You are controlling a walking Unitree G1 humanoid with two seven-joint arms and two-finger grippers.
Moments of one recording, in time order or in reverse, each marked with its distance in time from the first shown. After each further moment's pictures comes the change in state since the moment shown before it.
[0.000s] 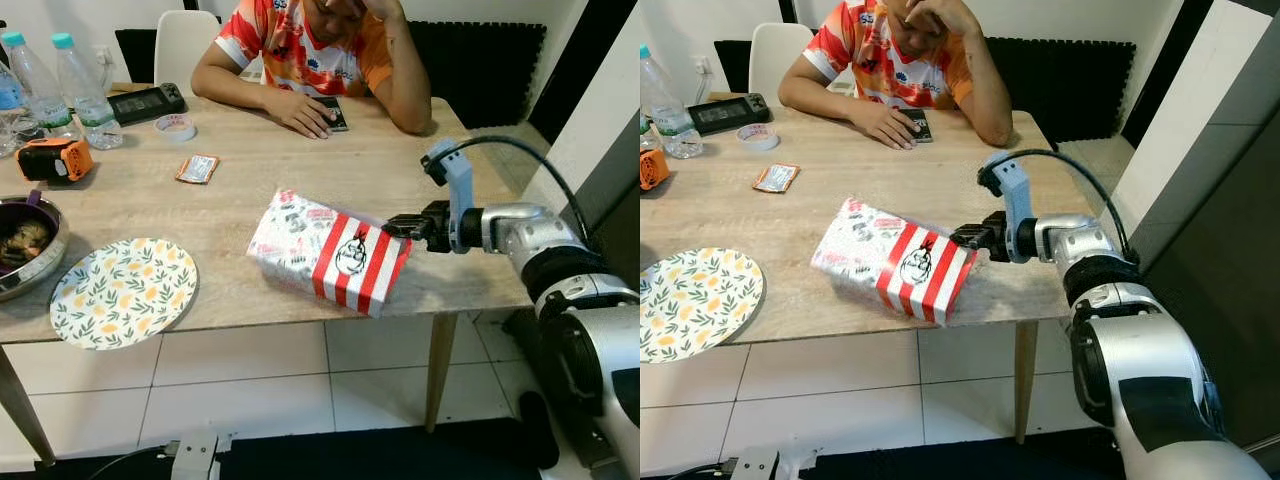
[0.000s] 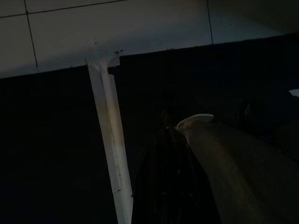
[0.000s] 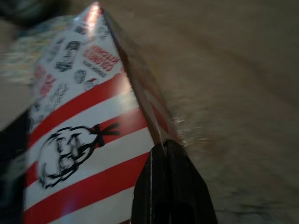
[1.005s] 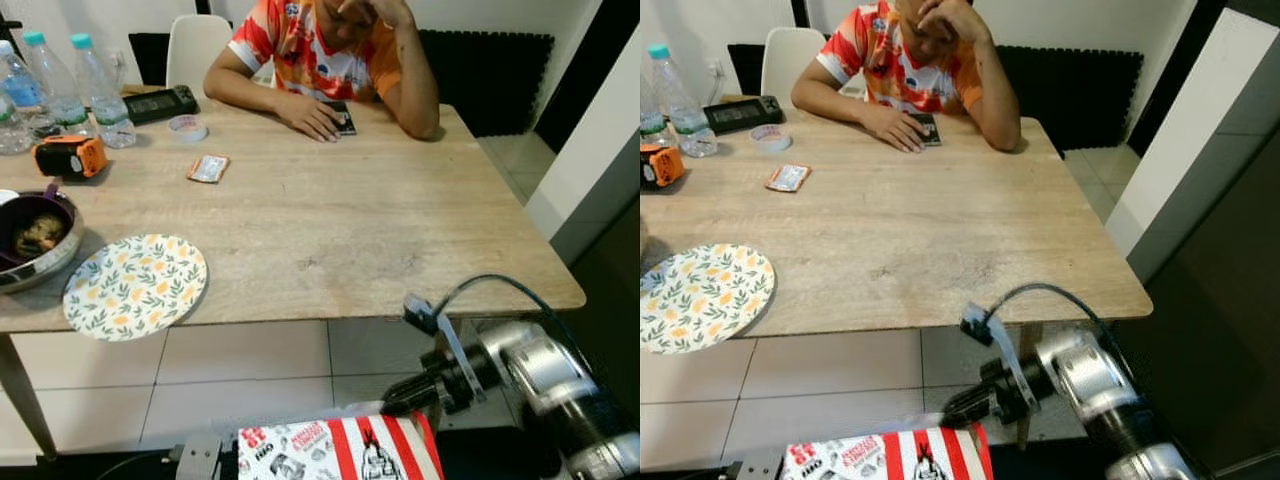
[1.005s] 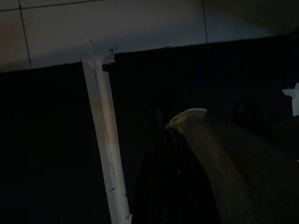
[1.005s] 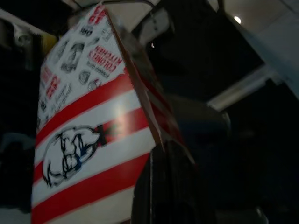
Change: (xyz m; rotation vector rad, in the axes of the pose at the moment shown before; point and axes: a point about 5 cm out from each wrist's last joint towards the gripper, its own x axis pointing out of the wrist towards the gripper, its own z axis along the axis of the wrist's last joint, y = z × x) left arm 0.000 -0.007 -0.004 0.002 0.009 -0.021; right arm -0.011 0.061 -0.159 0.172 0.367 0.400
